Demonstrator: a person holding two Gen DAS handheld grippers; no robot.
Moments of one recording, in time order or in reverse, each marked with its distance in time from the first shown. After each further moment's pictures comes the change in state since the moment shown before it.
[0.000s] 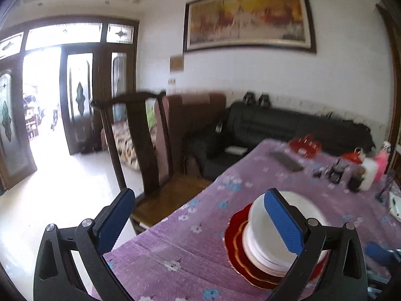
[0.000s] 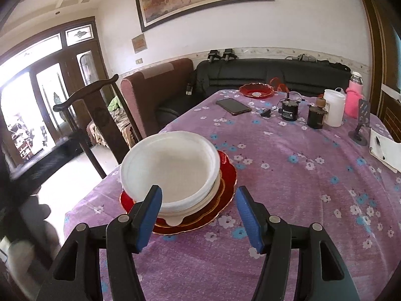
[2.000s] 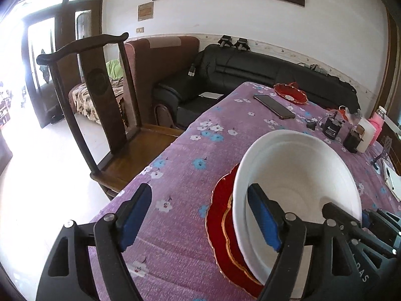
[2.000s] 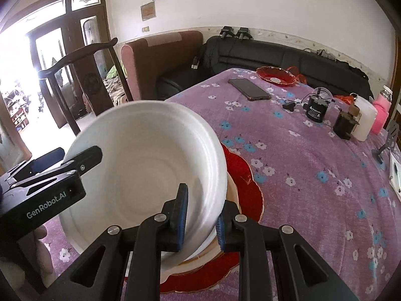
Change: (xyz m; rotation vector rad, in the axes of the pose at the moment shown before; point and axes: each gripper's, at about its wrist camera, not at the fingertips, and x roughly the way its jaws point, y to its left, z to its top) left arm 0.124 -0.011 -0.028 0.051 0.360 -0.159; right arm 0.114 0.008 0.031 -0.114 0.171 -0.042
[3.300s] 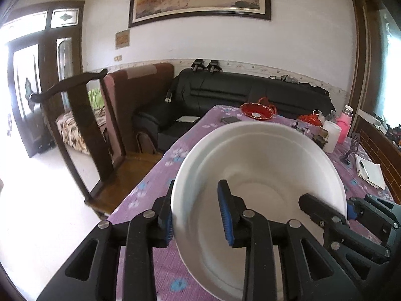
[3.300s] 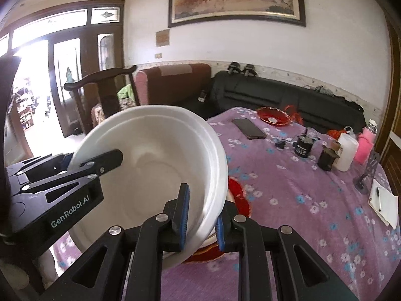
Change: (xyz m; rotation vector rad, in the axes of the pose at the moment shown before) left arm -0.070 -0.041 0.006 0.117 -0.134 -0.101; right arm -0.084 0.014 -0.007 -0.079 -0.181 -0.003
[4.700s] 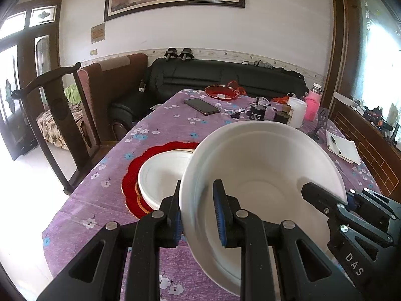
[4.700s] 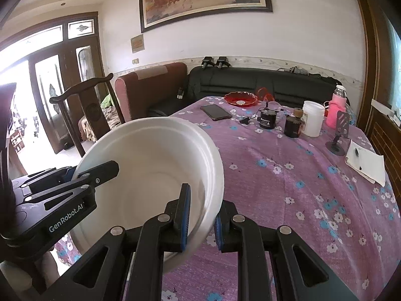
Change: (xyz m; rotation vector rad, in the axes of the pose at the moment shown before) left arm -0.039 -0.056 -0.041 0.044 0.068 -0.123; right arm -0.065 -0.057 -0.056 0.116 -0.007 -0.046
